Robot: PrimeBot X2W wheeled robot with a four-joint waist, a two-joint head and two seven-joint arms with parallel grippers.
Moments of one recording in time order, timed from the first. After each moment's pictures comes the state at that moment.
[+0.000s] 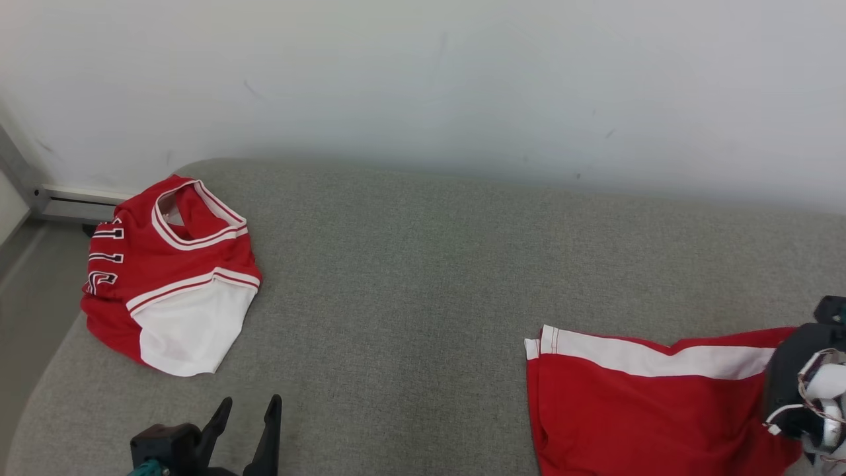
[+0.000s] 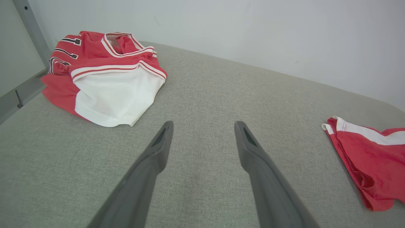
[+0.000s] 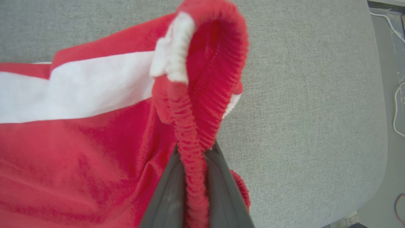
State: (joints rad) left arm 0.02 0.22 -0.33 0.06 -0.38 0.12 0.05; right arm -0.33 -0.34 -0.10 0.60 0.23 -0.13 0.82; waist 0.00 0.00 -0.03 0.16
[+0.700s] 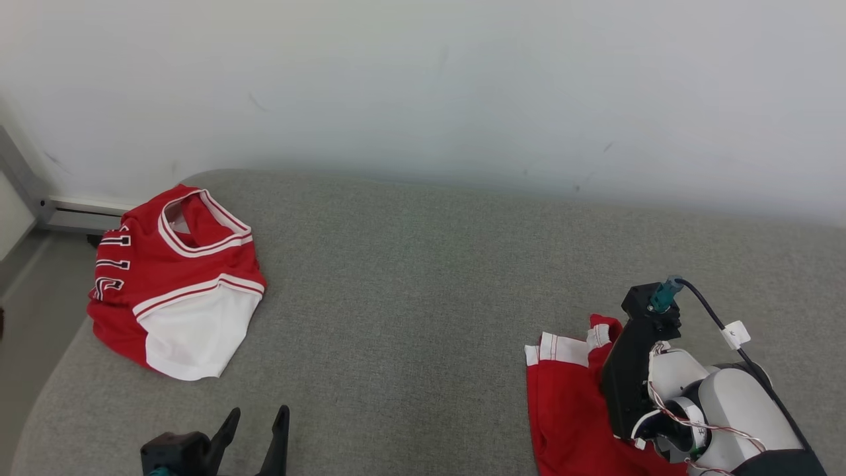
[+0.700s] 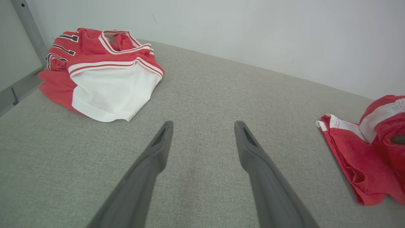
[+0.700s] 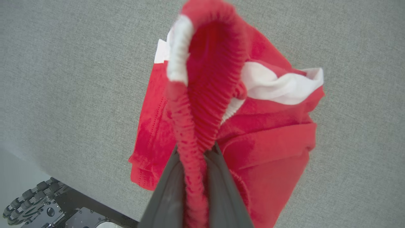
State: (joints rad) left arm 0.04 0.21 -0.34 0.07 -0.38 0.12 0.05; right arm -0.31 -0.11 0.12 0.32 0.31 0.04 0.98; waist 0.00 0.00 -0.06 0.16
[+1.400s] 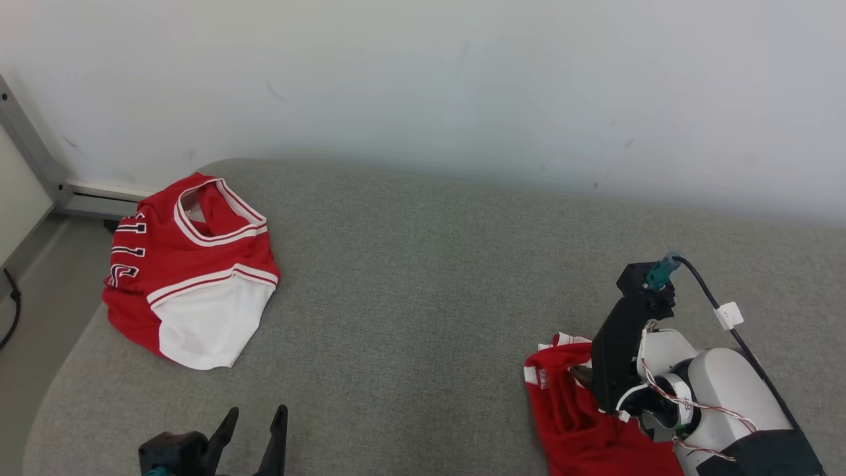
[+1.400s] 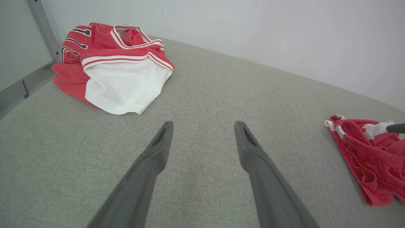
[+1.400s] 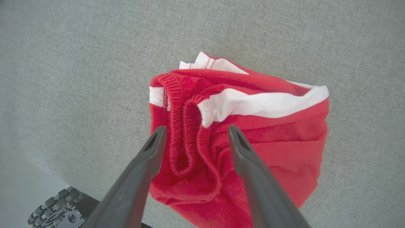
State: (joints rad) left arm 0.04 0.21 -0.34 0.07 -0.38 0.12 0.05; right arm -0.36 -0.08 0.12 0.32 0.33 -0.04 1.01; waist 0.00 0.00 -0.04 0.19
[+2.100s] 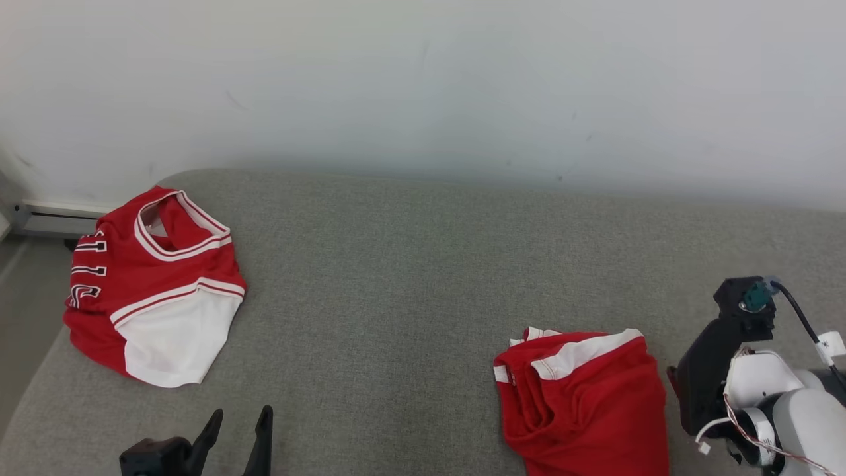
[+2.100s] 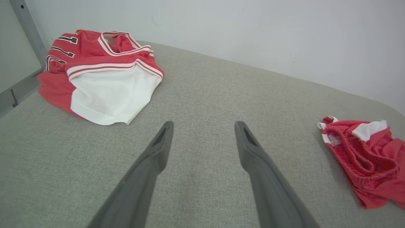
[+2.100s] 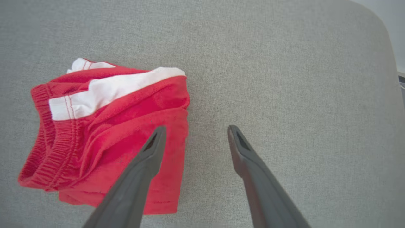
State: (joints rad) left arm 0.06 0.21 -0.31 0.05 -0.38 0.12 0.04; right arm -0.21 -0.23 0.03 0.09 0.22 -0.09 0.95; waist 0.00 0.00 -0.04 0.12
